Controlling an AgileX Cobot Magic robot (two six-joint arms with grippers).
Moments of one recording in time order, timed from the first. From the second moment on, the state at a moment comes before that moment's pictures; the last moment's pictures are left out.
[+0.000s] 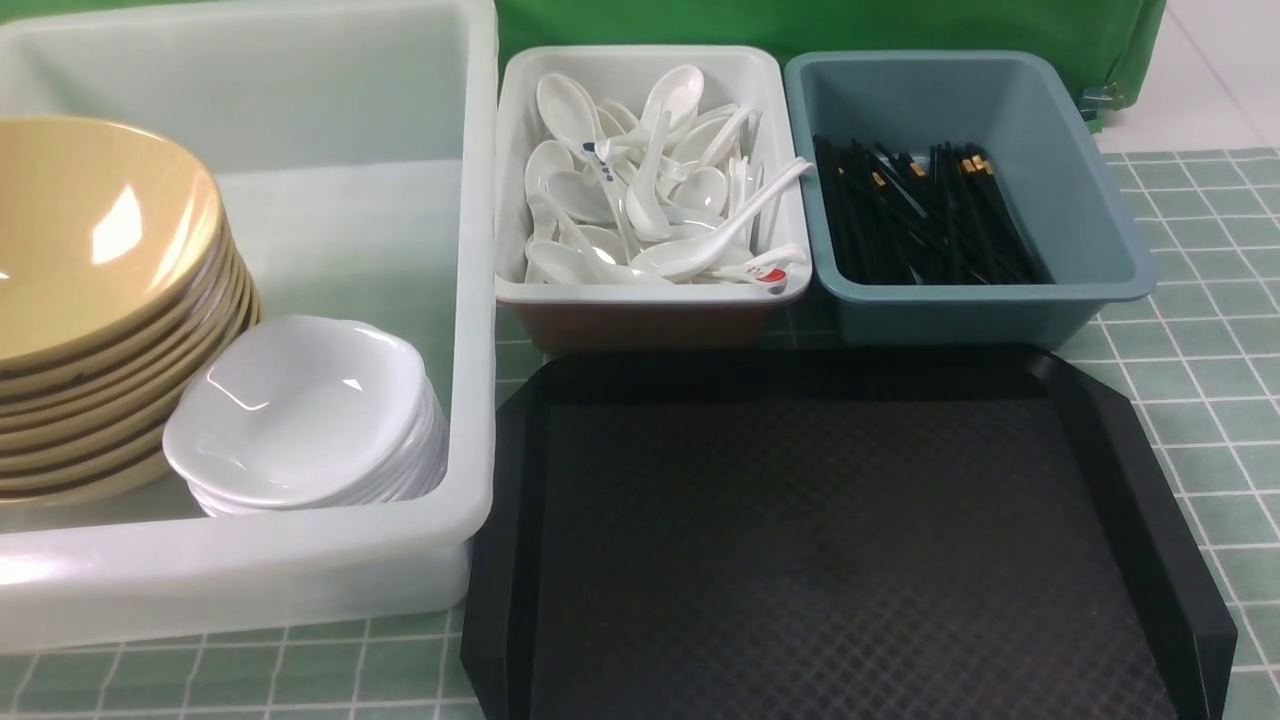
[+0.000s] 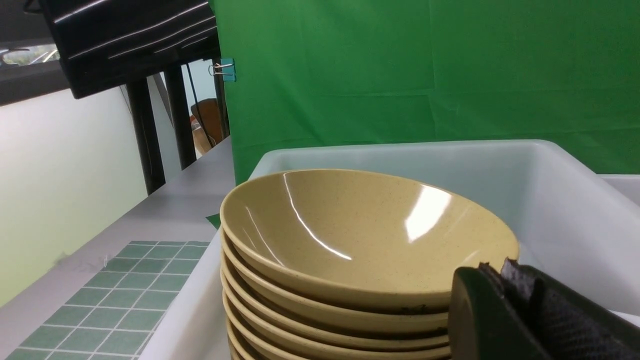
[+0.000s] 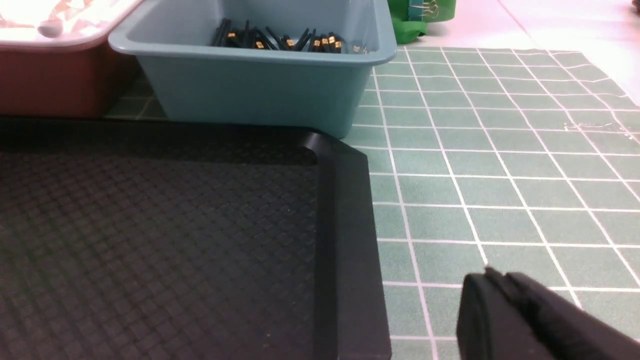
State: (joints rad) right arm -0.01 -0.01 0.03 -0.06 0.31 0.05; left arm -0.08 0.08 -0.28 0.85 0.35 -0.75
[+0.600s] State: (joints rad) right arm -0.01 -0.01 0.03 -0.06 0.32 0.05; left arm -0.04 -0.02 -0.24 0.72 0.12 -0.76
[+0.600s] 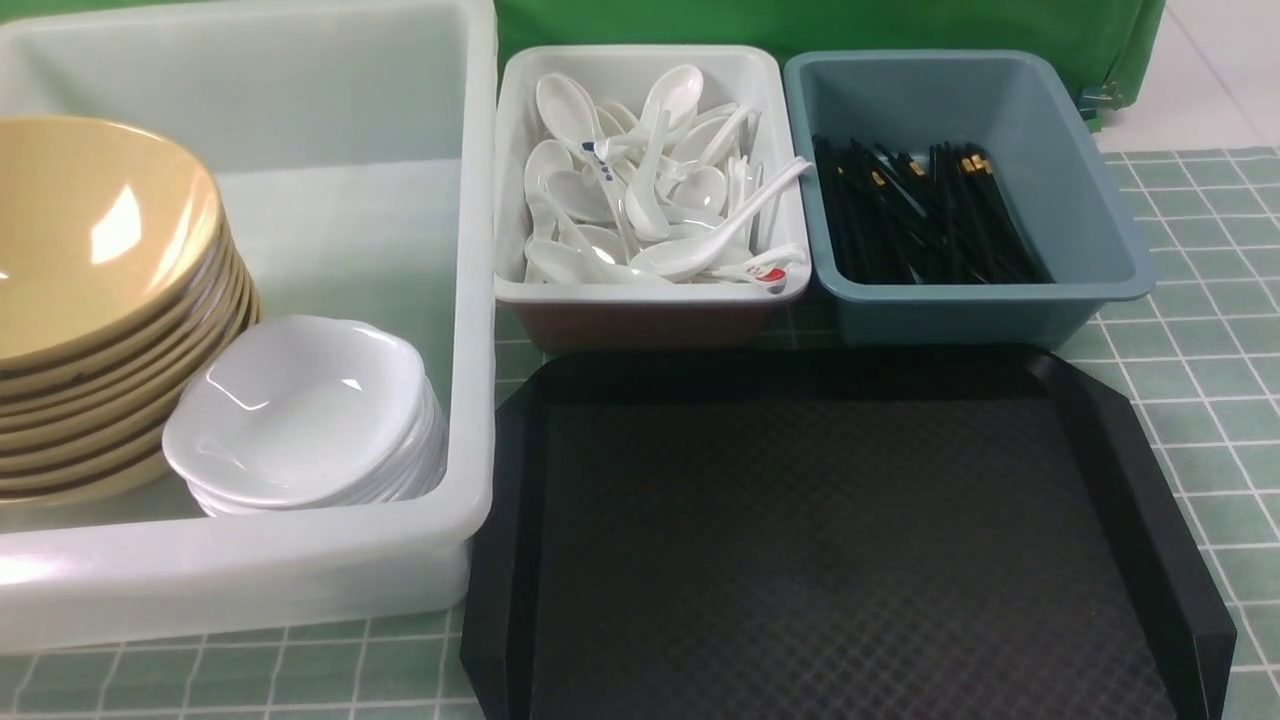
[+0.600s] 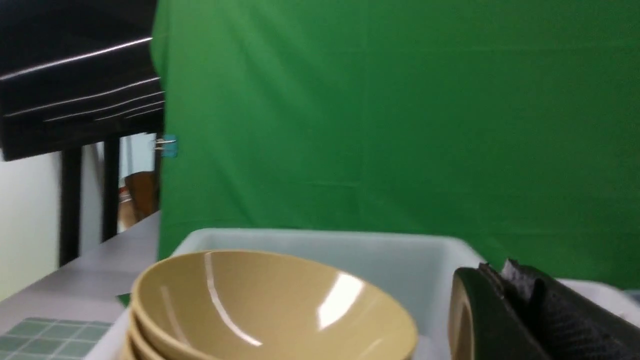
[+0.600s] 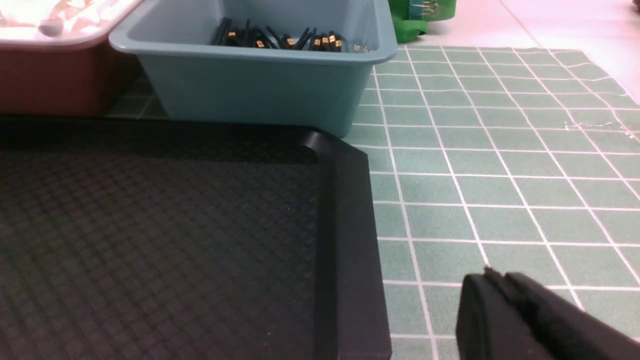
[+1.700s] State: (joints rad) right arm -0.01 -0.01 0.03 -0.06 0.32 0.05; left arm -0.04 -0.02 0.02 -0.07 0.35 -0.12
